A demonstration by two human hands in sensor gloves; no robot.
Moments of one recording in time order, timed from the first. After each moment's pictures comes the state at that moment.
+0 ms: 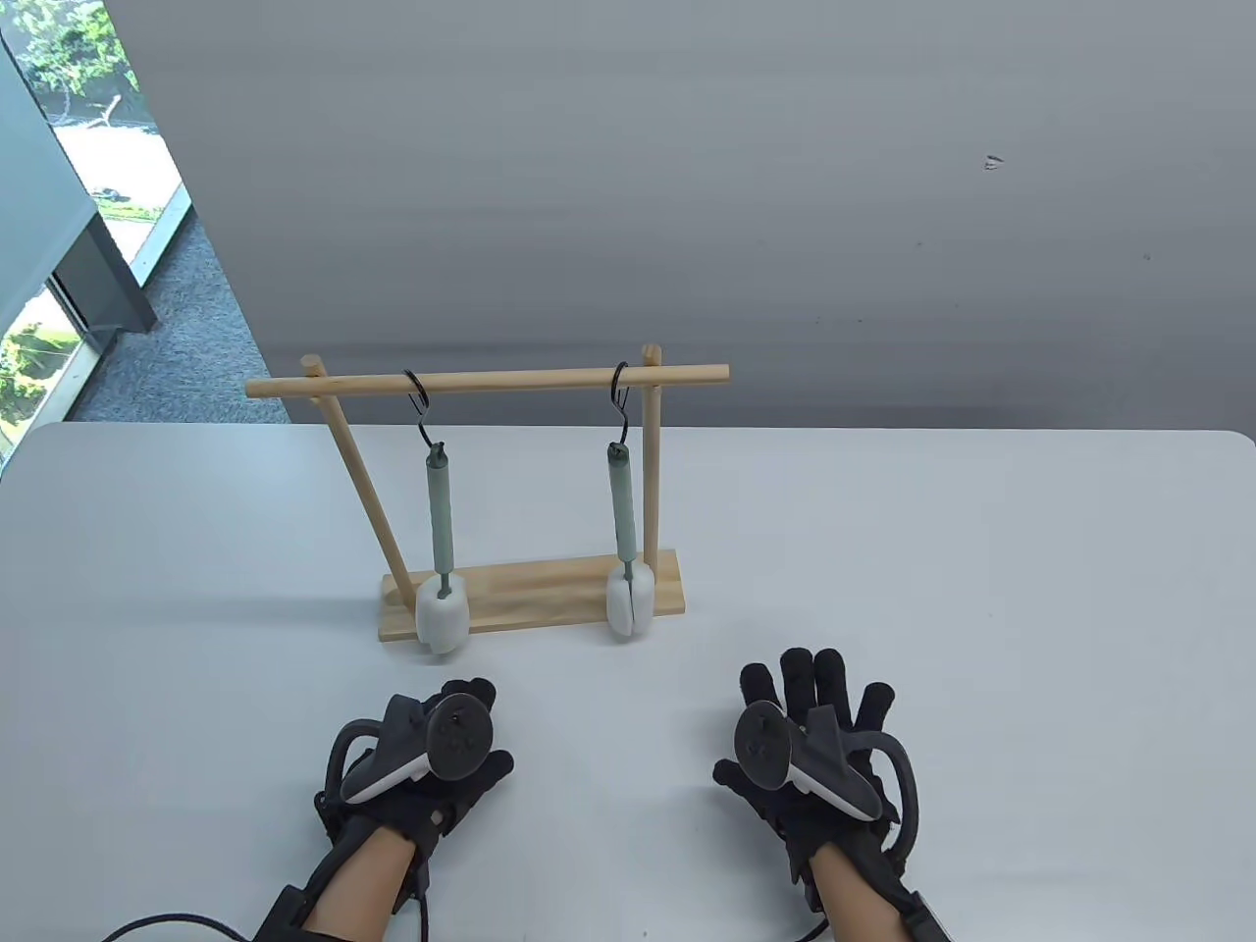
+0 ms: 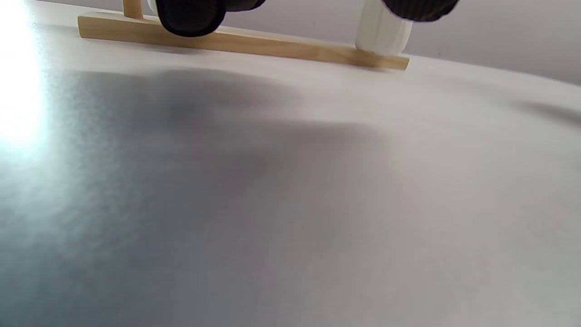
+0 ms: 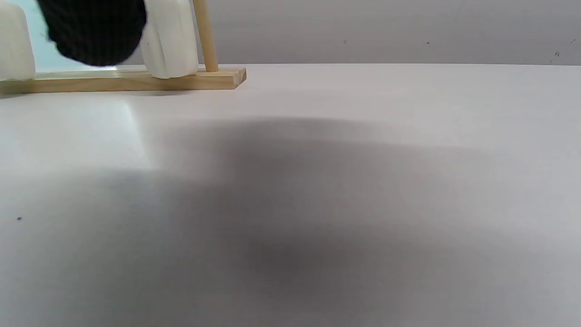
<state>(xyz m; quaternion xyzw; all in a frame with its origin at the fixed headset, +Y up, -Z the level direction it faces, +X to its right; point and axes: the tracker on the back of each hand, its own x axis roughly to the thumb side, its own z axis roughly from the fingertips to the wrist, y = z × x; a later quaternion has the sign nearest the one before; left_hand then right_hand) -0.222 -0.758 -0.331 -0.12 -0.13 0.07 0.98 0.124 -0.739 -0.305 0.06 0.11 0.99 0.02</state>
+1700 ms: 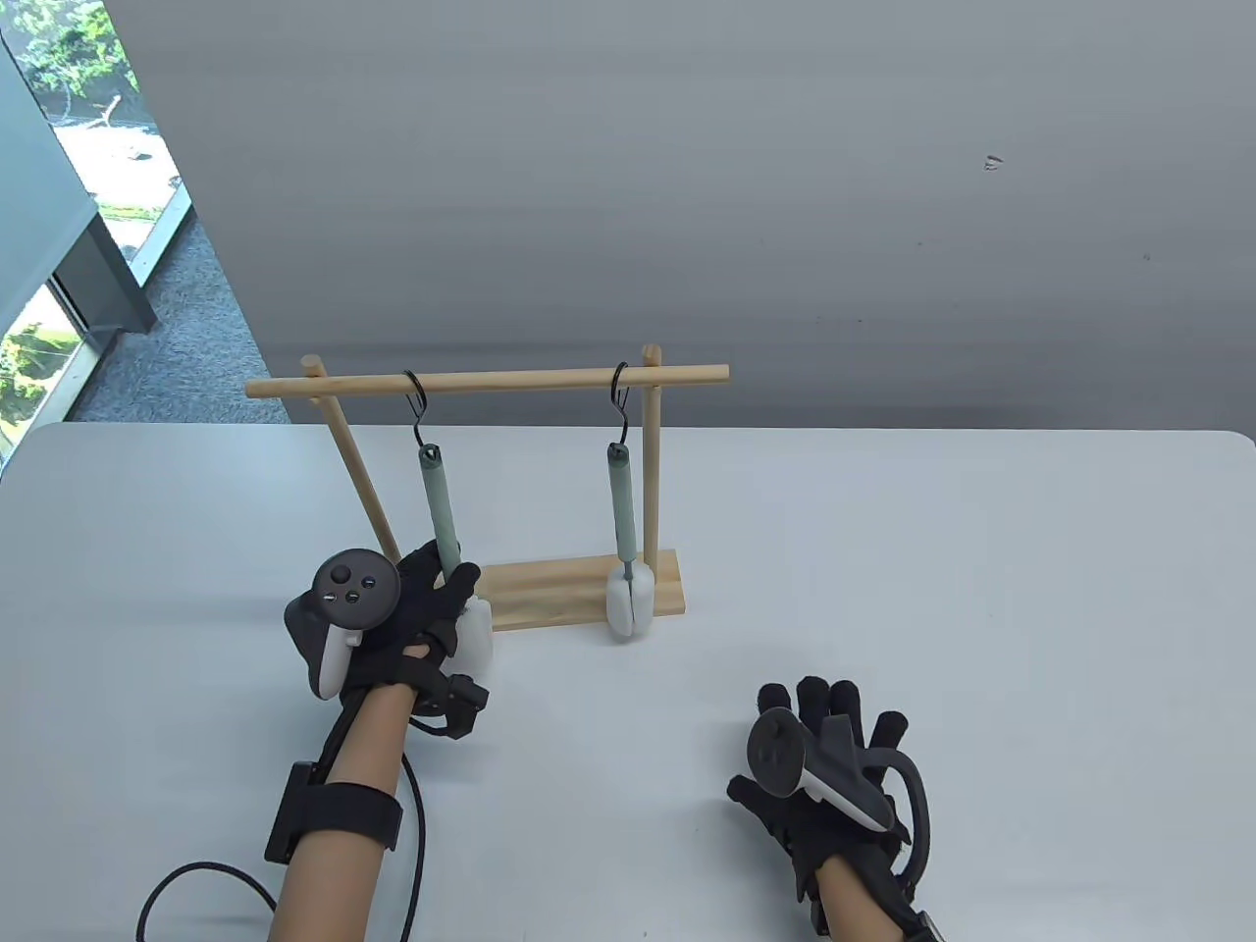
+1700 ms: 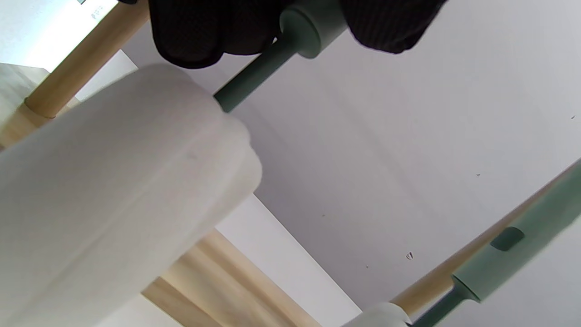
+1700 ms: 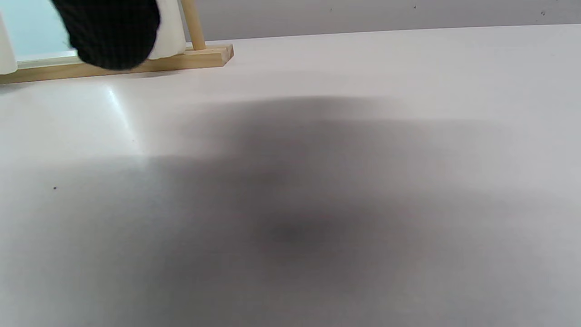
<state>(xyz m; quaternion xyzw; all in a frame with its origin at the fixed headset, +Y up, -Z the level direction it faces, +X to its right) -0.261 -0.704 -0.418 0.05 0.01 0.42 0.91 0.131 -0.742 -0.294 0.03 0.16 0.99 0.03</state>
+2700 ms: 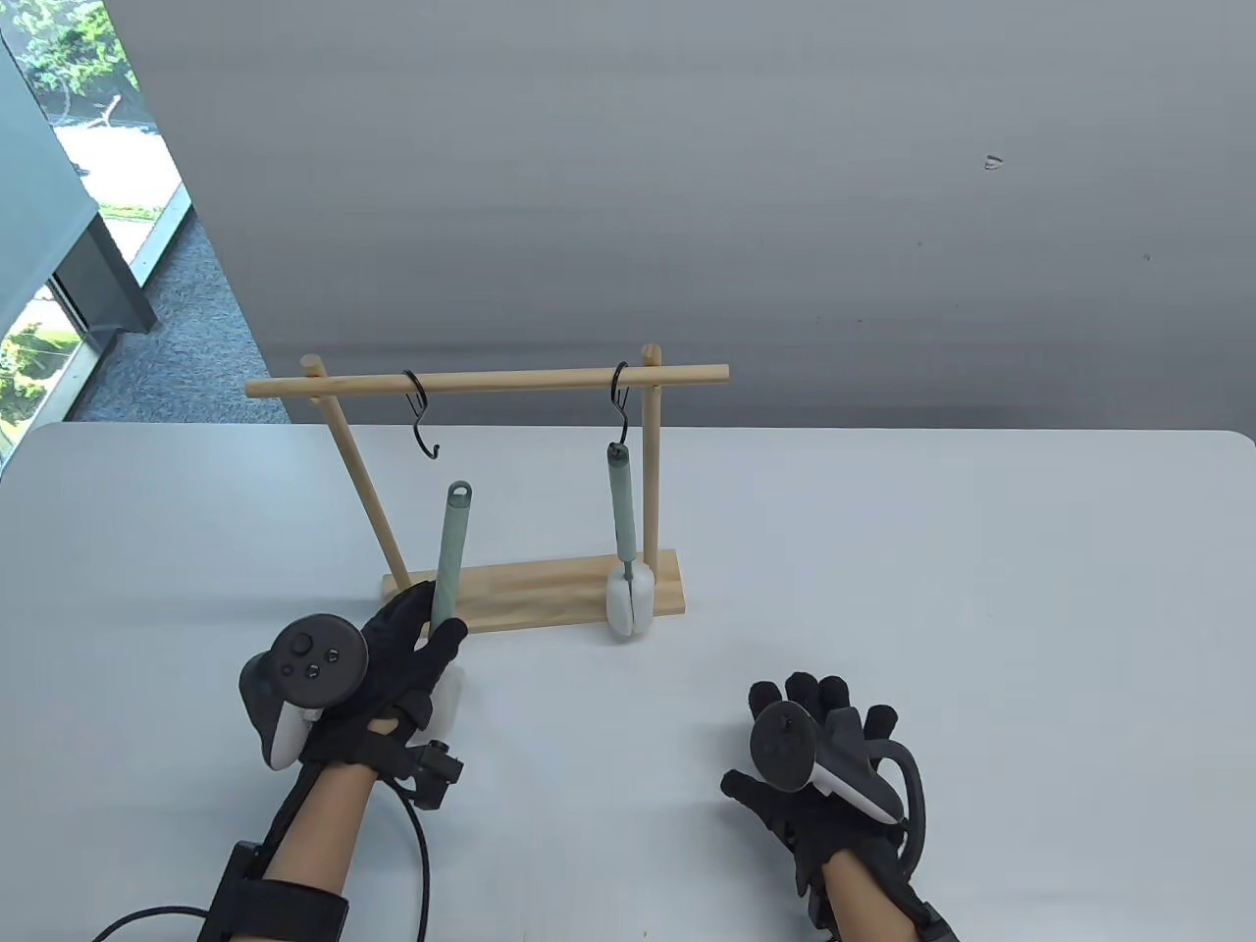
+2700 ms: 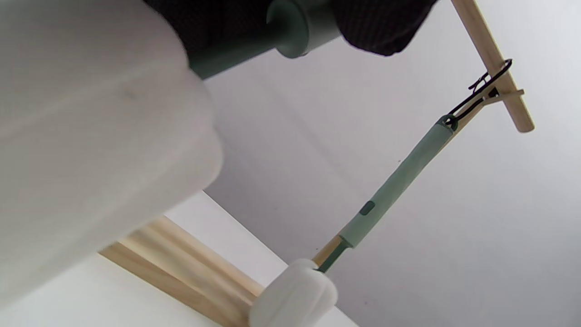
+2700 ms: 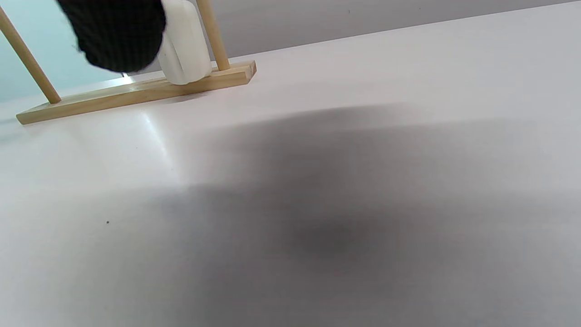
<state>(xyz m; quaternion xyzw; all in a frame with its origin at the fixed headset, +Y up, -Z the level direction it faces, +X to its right) -0.271 -0.678 -0.343 0.10 -0.08 0.35 0.93 0.135 -0.739 -0.299 0.06 0.16 0.98 0.09</state>
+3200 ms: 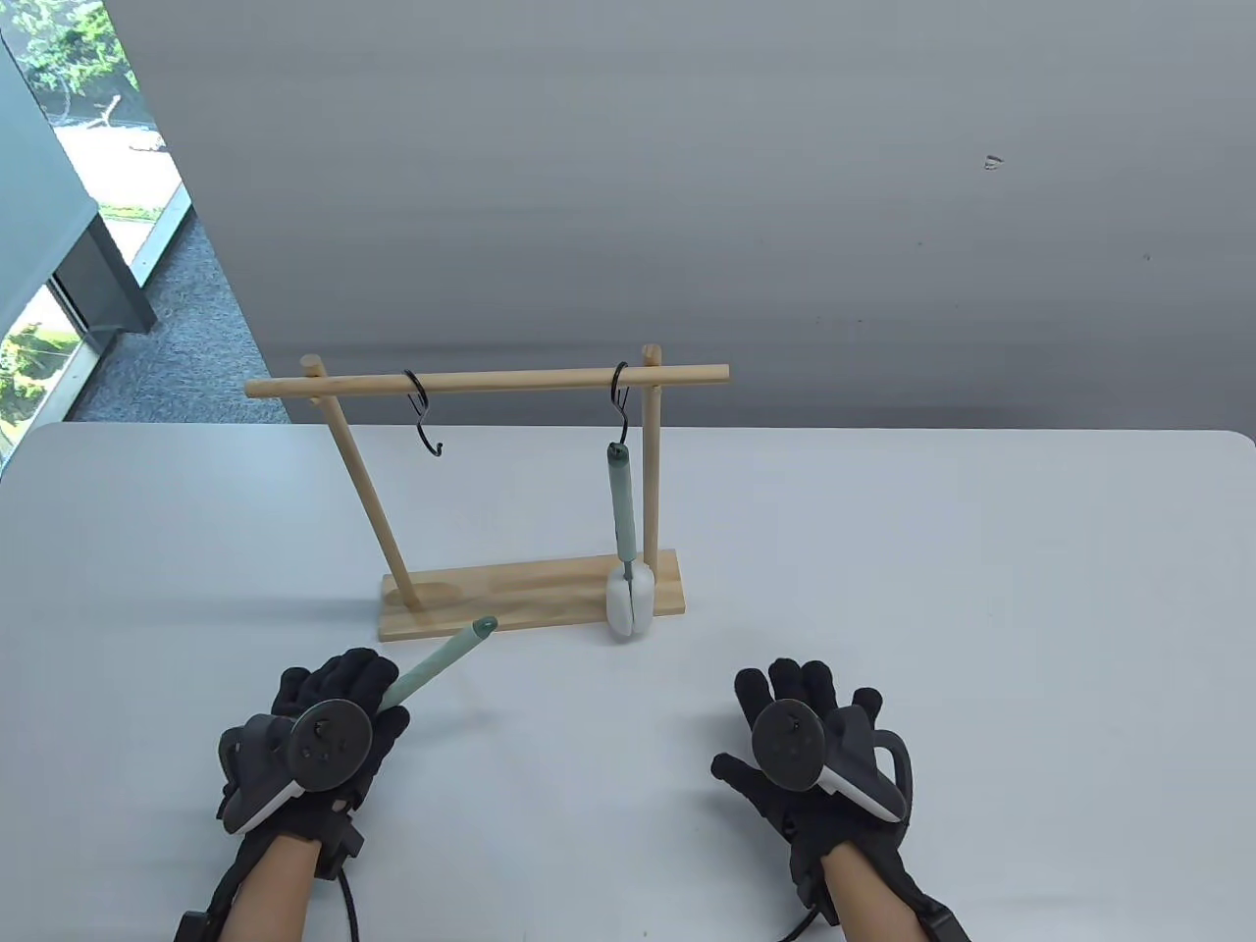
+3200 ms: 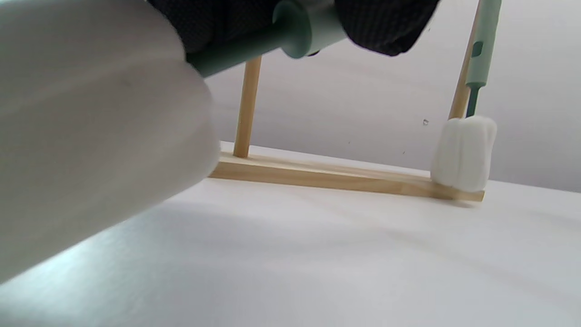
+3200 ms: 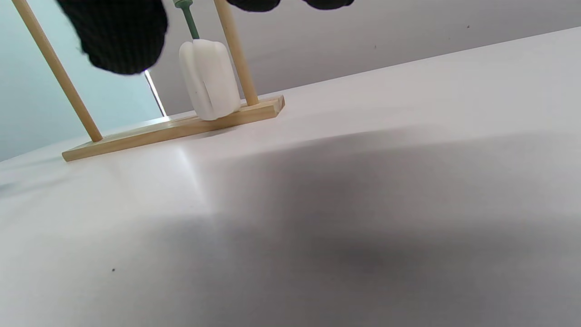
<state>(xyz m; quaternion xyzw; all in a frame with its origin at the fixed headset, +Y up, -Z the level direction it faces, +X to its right) -0.303 -0.727 -0.315 0.05 -0.08 0.07 0.99 0.132 -0.741 -0.307 0.11 0.09 0.98 0.12</state>
